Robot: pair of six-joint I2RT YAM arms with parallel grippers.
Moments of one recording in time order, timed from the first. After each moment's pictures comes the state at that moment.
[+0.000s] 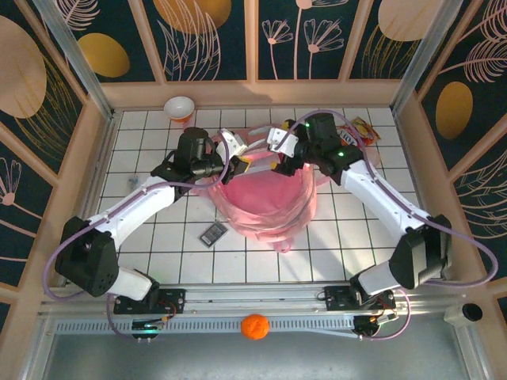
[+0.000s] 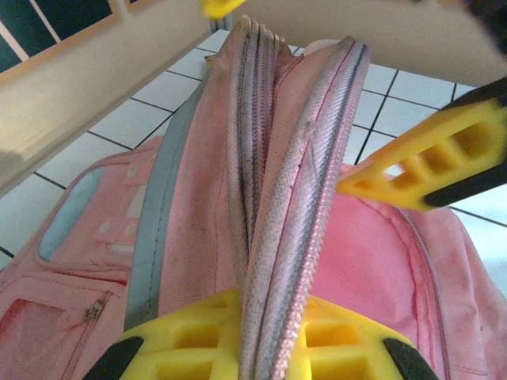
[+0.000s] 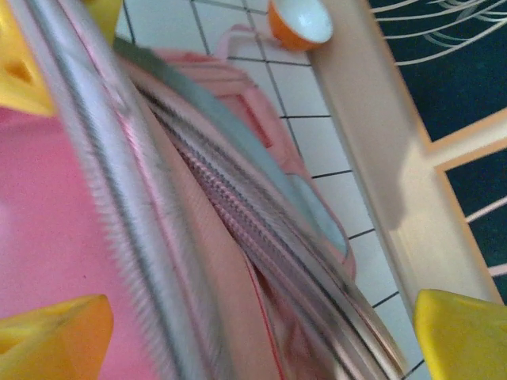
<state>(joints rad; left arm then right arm) -0.52 1.45 1.07 -0.08 0.51 0.26 0.50 1.46 1.28 -0.42 -0.27 -0.91</state>
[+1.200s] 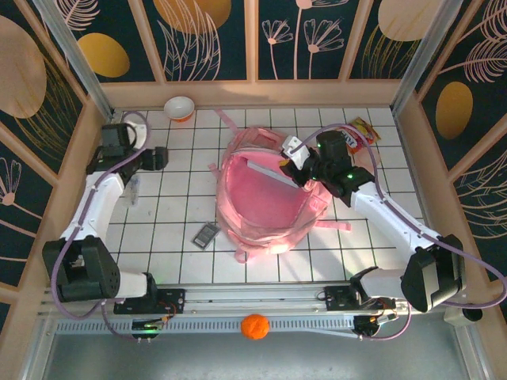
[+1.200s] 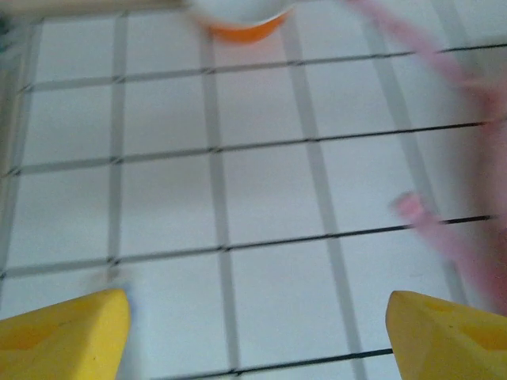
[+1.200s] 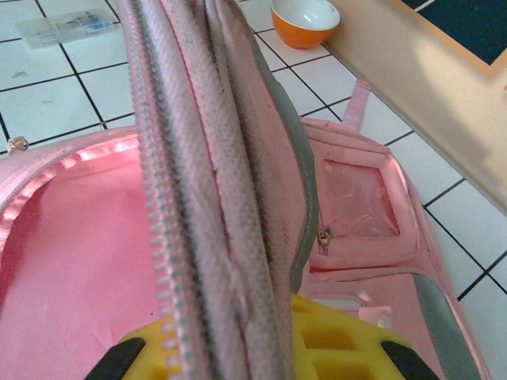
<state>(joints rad) 0.12 1.38 1.10 -0.50 0.14 0.10 0.47 1.28 1.00 -0.26 -0.39 -0.46</state>
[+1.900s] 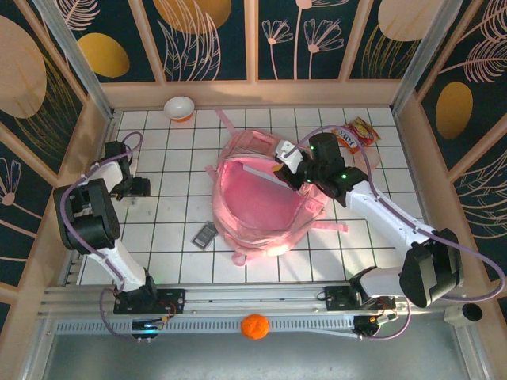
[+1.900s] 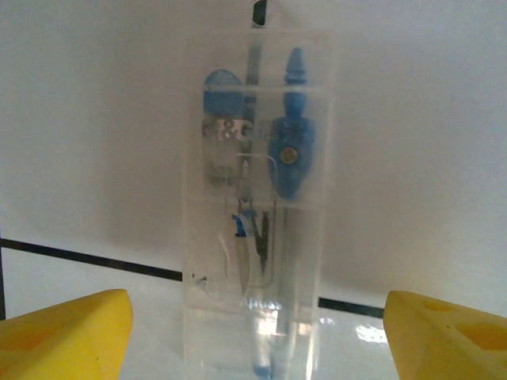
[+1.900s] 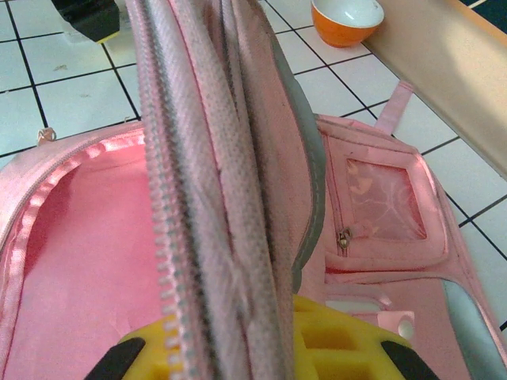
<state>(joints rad) 0.25 1.79 1.10 -0.58 -0.11 0.14 0.51 1.32 1.00 -0.26 -0.42 -0.47</state>
